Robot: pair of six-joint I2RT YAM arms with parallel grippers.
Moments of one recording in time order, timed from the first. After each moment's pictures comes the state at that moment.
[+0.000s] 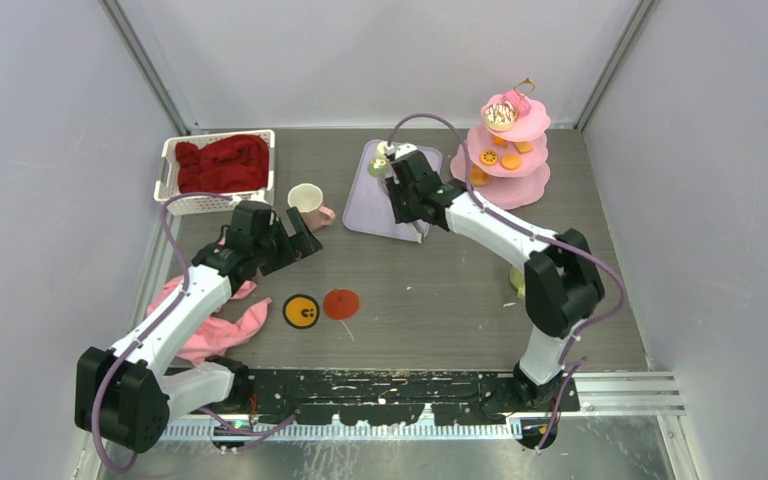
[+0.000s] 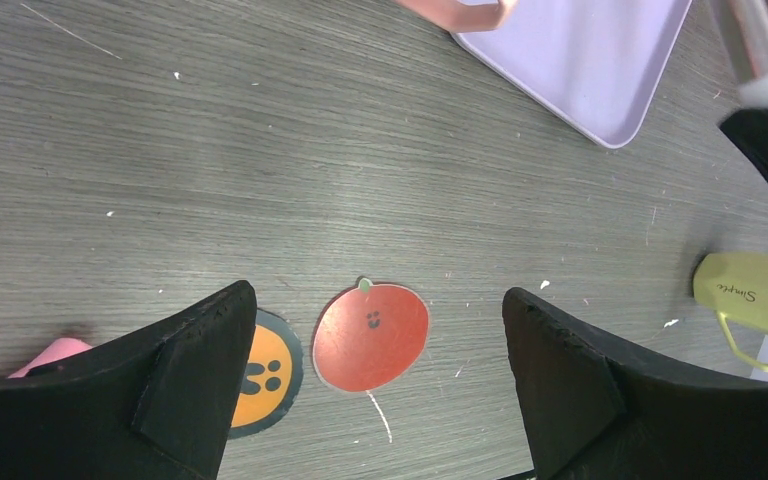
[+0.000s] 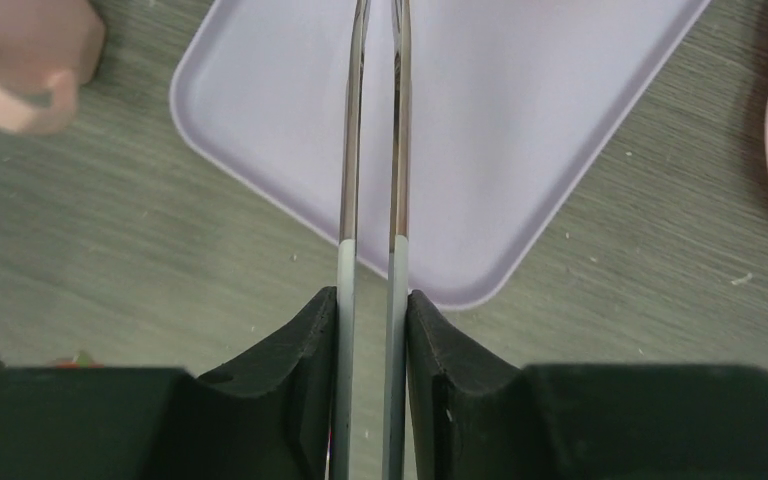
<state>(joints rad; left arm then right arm) -0.33 1.11 0.78 -0.43 0.05 -0.71 0.63 1.81 1.42 -0.42 0.17 0.21</state>
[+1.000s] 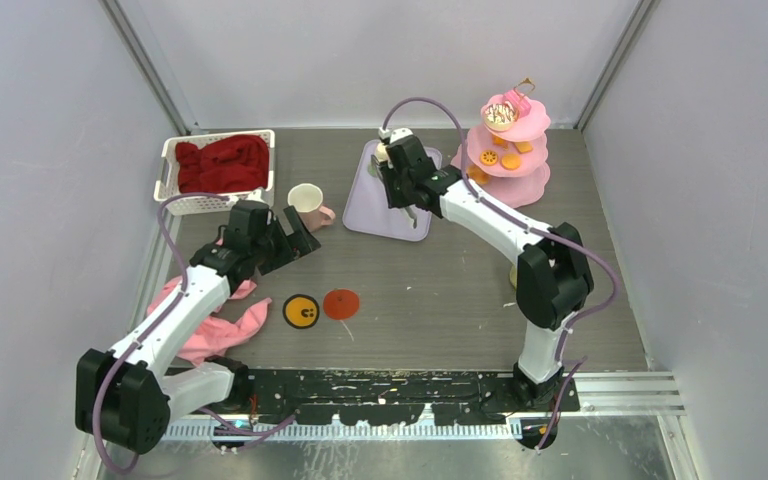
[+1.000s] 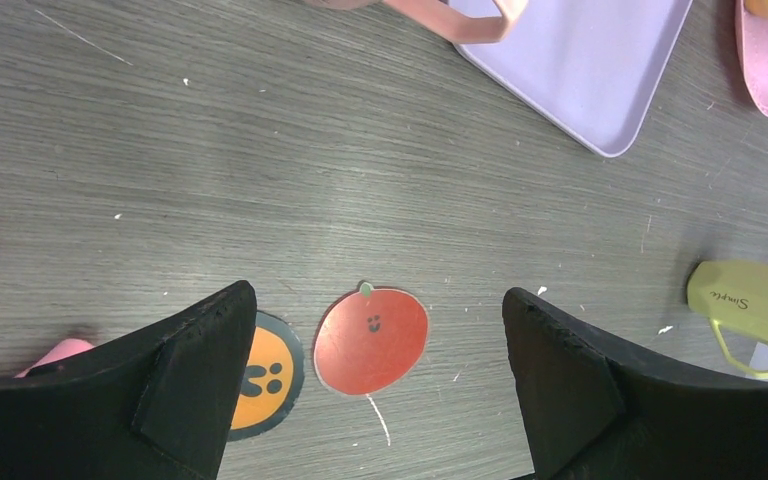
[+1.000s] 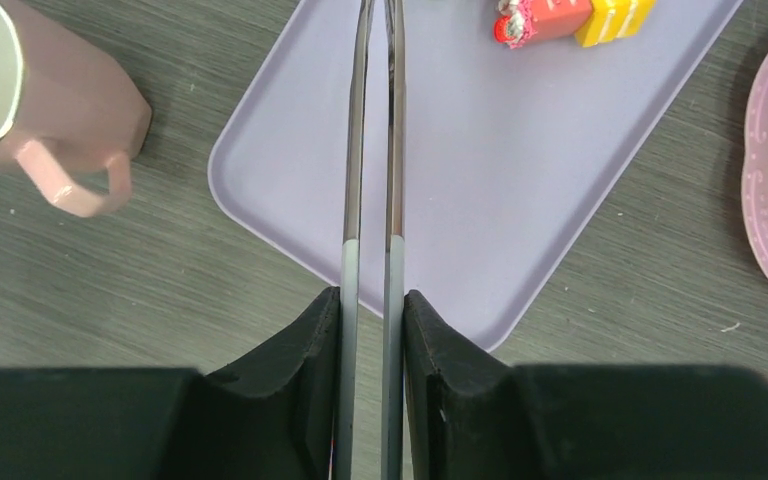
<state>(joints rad) -0.32 1.10 0.78 -0.43 0.05 -0.71 0.63 1.81 1.53 -0.45 0.17 0.22</state>
